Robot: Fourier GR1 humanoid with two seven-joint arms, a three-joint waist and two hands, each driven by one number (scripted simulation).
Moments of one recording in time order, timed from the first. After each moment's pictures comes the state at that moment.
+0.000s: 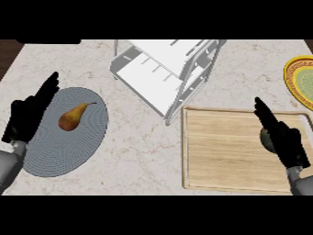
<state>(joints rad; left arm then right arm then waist) -0.28 0.60 -0.29 -1.30 0.26 0.19 0.02 -0.12 -0.50 0.29 -1.34 -0.23 -0.15 -0.04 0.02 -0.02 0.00</state>
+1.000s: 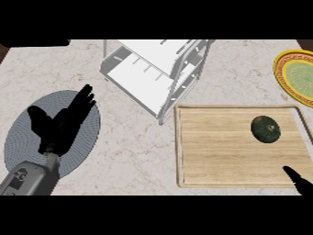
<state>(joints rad) -0.21 0.38 -0.30 -1.43 0.42 0.18 0.12 0.32 -0.36 -0.10 -1.61 -0.17 -0.51 -0.69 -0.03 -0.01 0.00</state>
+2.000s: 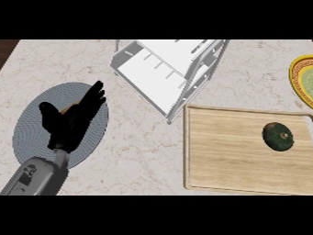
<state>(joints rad) -0.25 0.35 -0.33 -1.46 0.39 0.17 0.16 0.68 -0.42 0.10 -2.08 0.63 -0.72 0.31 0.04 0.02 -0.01</state>
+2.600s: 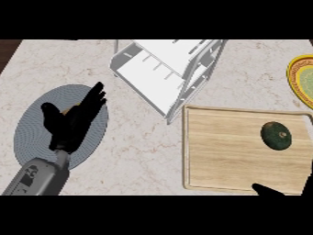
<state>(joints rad) -0.24 0.33 -0.32 -1.45 0.37 0.16 0.17 0.33 -0.23 0.25 -2.05 1.15 -0.30 0.91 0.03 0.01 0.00</state>
